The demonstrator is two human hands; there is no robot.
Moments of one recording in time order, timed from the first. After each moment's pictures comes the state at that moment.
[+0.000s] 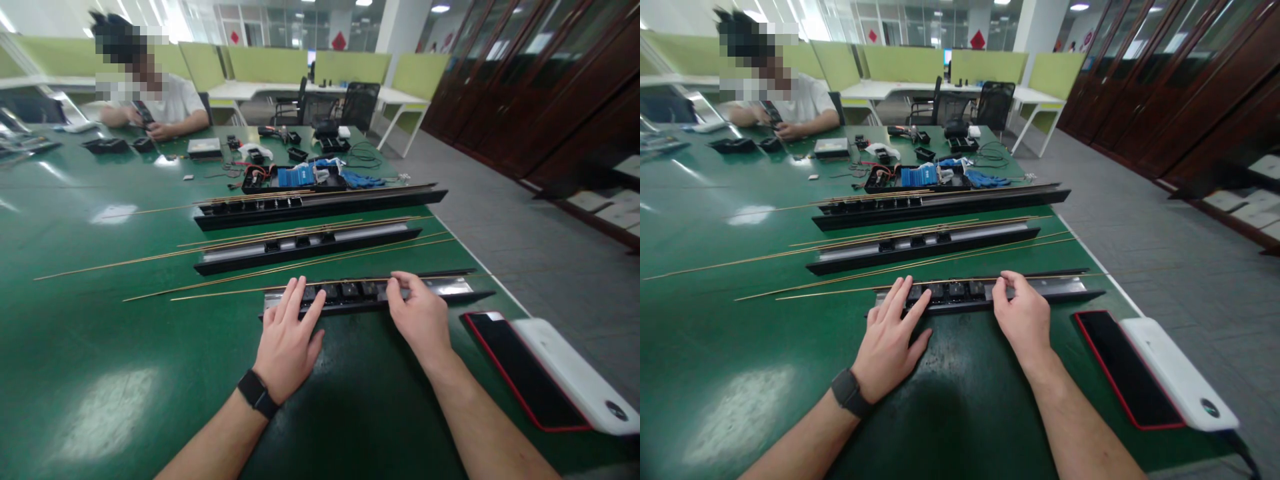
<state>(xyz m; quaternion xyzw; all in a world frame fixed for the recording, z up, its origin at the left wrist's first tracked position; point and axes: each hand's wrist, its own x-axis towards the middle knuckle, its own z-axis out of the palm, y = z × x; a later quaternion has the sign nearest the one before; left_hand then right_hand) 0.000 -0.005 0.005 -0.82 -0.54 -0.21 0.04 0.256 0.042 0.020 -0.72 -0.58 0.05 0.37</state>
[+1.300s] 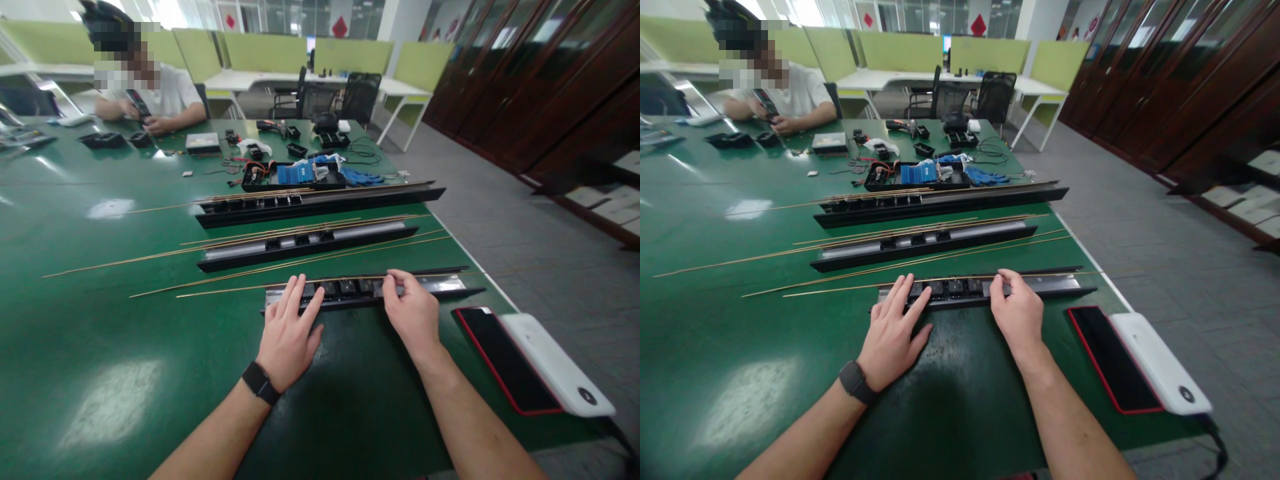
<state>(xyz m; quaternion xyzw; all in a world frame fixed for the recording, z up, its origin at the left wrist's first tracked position) 0.001 -0.006 0.006 -0.82 -0.54 -0.20 0.03 0.257 0.043 0.009 -0.71 -0.58 0.02 0.40</state>
